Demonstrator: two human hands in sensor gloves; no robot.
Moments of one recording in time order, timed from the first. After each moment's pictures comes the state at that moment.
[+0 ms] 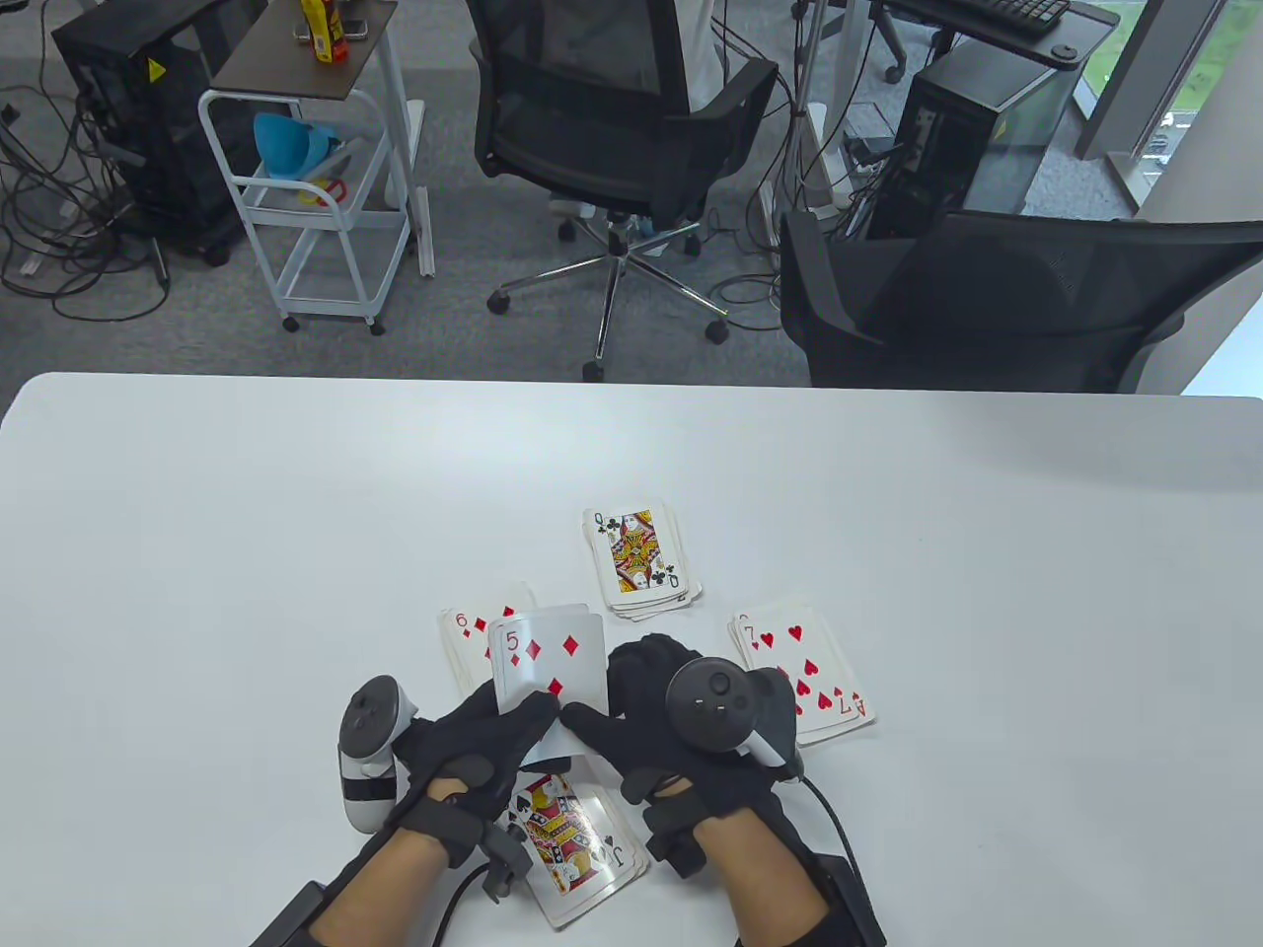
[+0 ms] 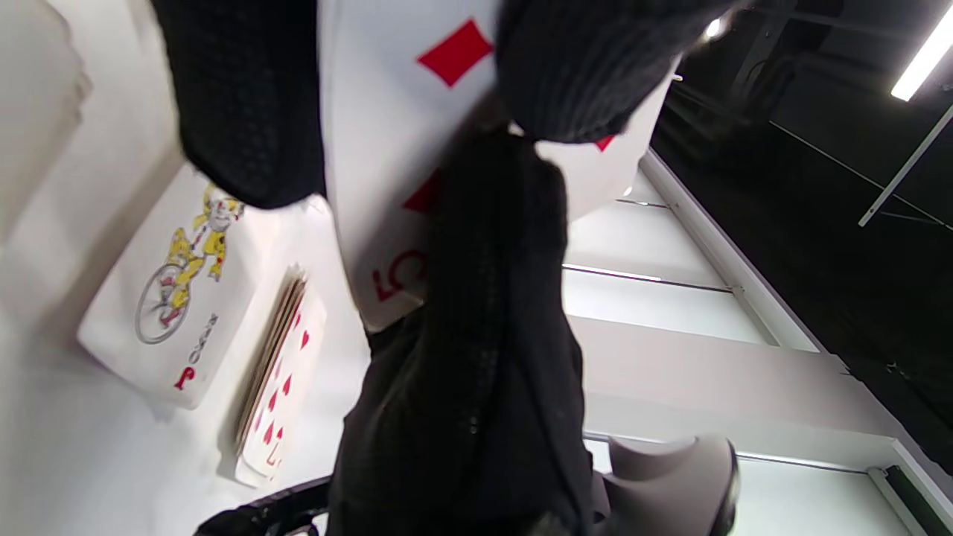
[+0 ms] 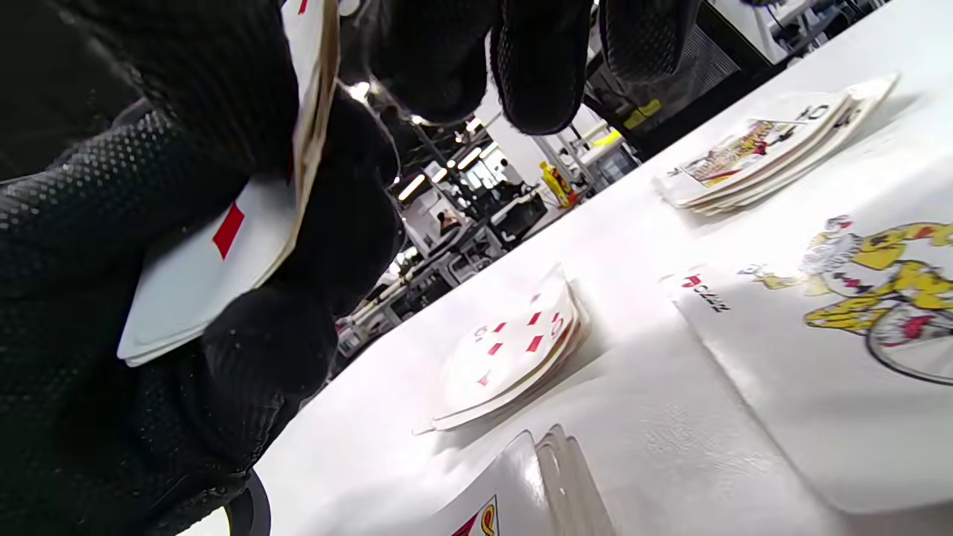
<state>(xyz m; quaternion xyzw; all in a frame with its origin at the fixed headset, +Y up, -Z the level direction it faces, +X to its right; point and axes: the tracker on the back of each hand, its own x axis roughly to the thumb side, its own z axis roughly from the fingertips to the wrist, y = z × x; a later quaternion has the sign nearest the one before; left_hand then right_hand) -0.191 -0.772 -0.272 -0.14 -0.10 0.74 0.65 0.045 -0.717 -0.285 0.21 0.02 0.91 0.35</state>
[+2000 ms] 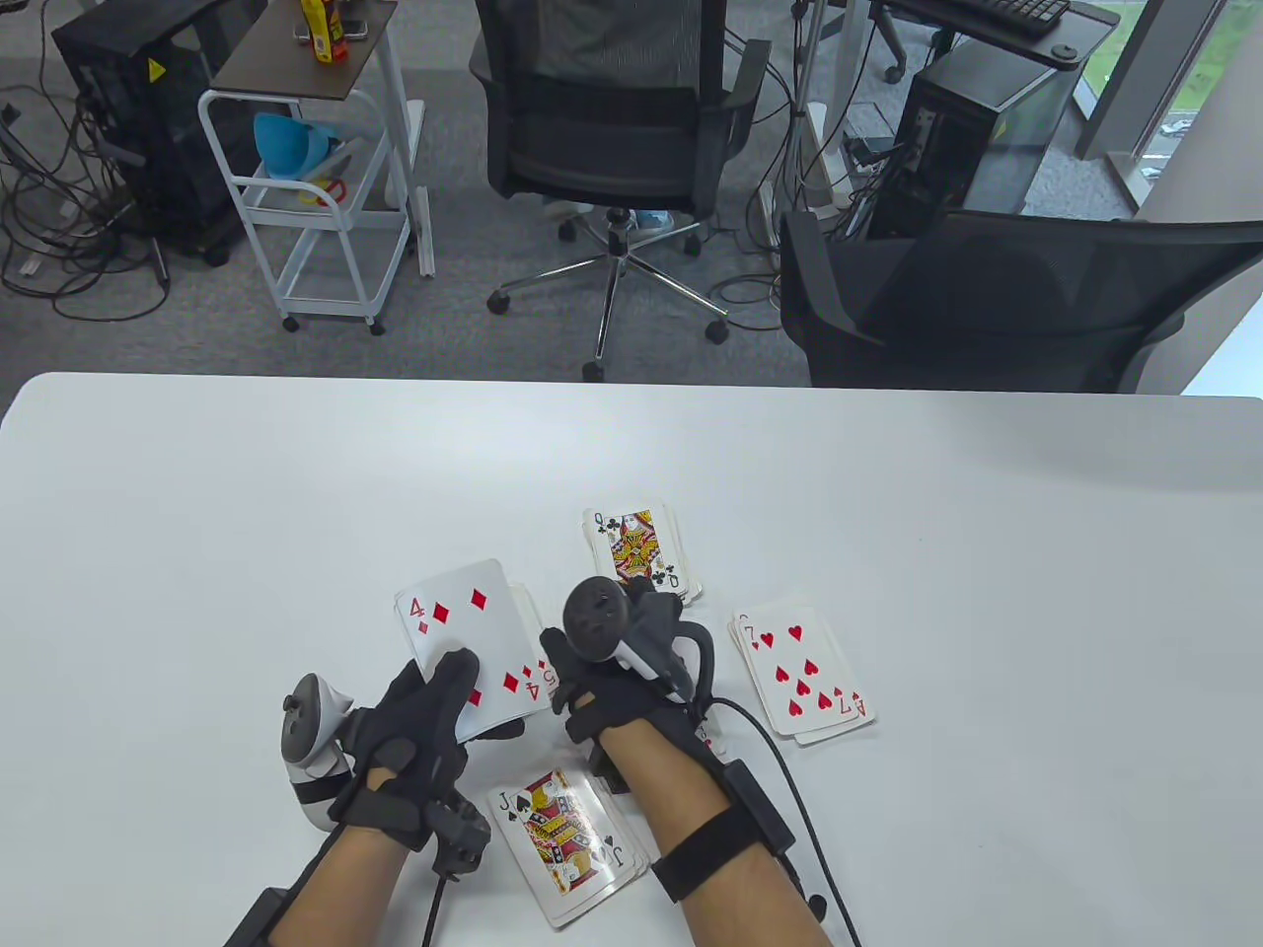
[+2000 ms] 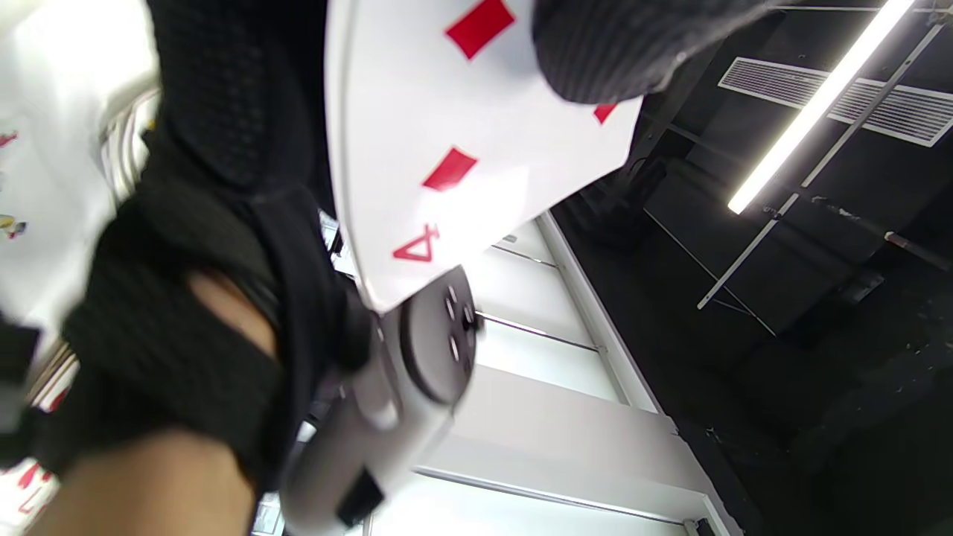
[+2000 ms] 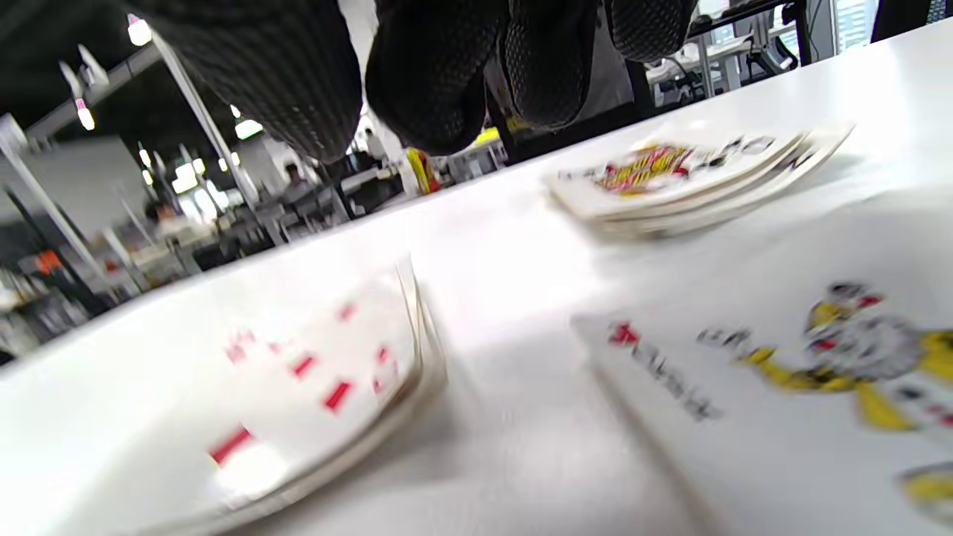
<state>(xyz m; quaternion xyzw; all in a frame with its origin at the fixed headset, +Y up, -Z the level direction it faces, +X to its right) -0.223 -0.744 -0.272 -0.06 -0.11 0.81 0.57 0.002 -0.714 -0.344 0.08 0.03 0.97 0.22</state>
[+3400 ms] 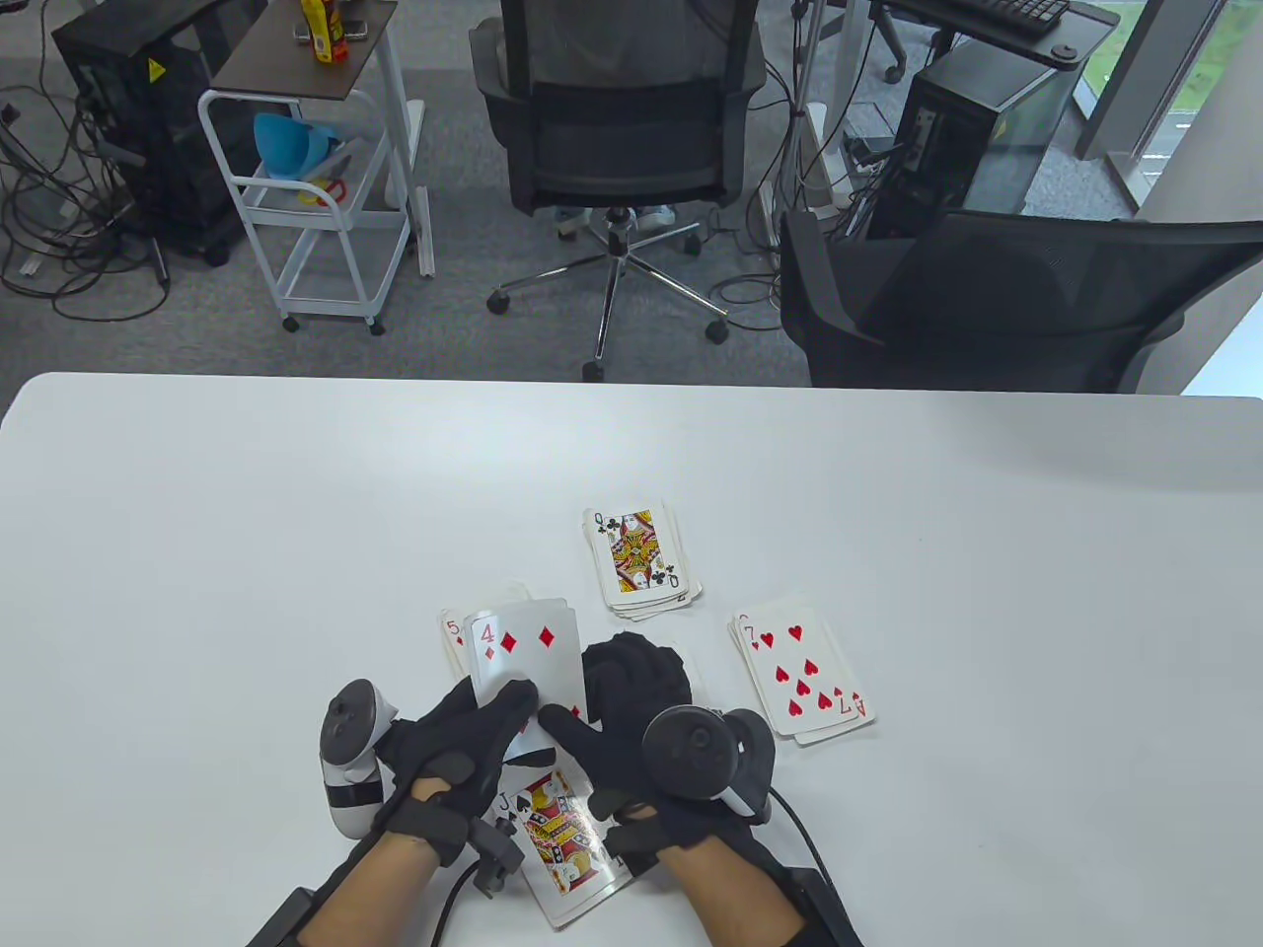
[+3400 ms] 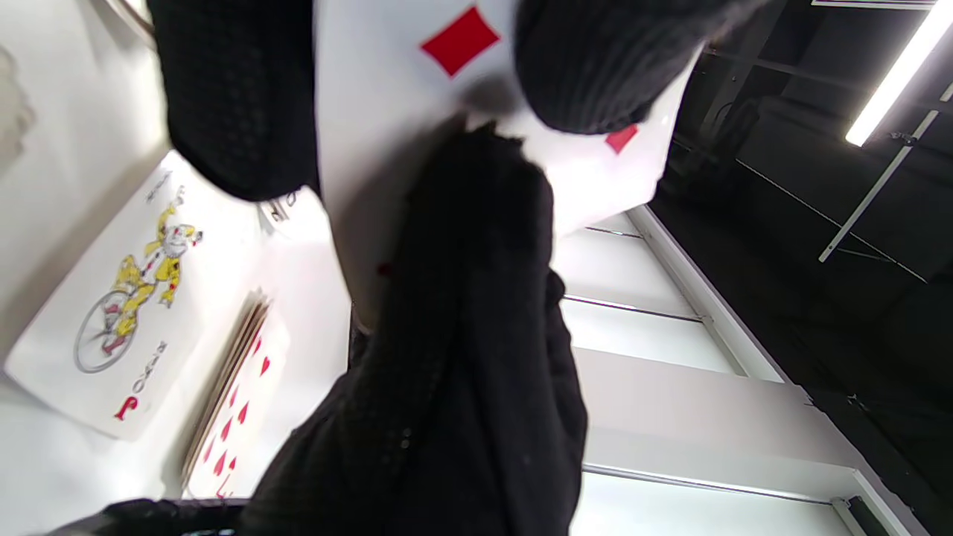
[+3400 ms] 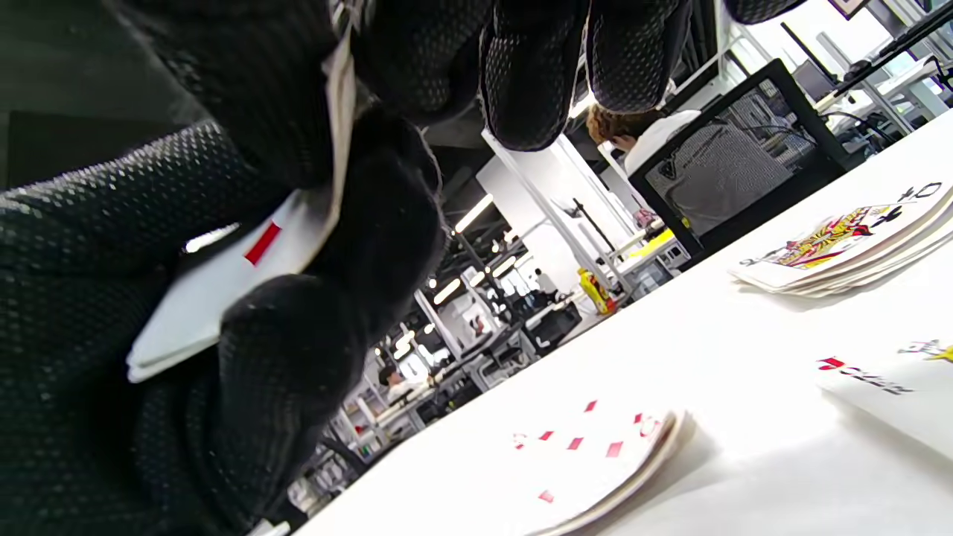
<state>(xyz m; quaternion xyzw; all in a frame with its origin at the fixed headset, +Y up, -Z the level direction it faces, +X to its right) -0.201 -0.766 -0.270 -0.11 -0.09 0.76 0.63 0.028 -0.712 -0.263 0.20 -0.12 0.89 0.38</state>
